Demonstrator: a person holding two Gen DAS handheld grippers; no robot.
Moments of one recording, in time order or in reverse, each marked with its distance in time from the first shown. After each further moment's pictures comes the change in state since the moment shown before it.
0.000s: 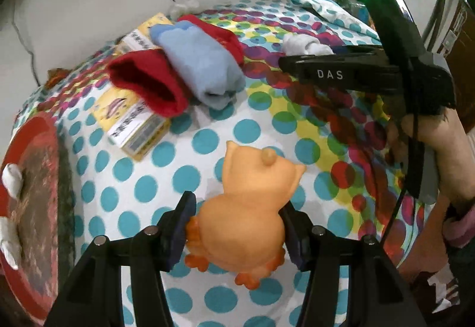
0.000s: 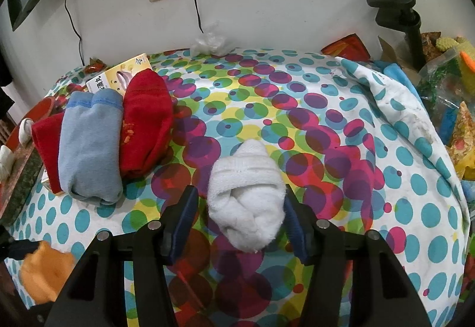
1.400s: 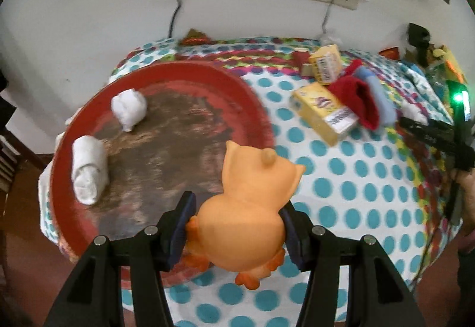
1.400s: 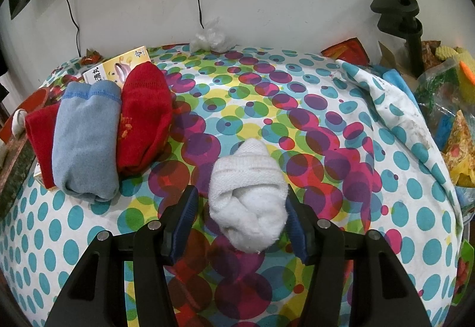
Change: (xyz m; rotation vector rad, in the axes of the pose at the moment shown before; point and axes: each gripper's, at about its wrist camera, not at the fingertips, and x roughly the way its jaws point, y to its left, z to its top) left arm -0.079 0.166 -0.064 -0.362 -0.080 0.214; right arm 0.002 0.006 0.002 0.001 0.004 -0.023
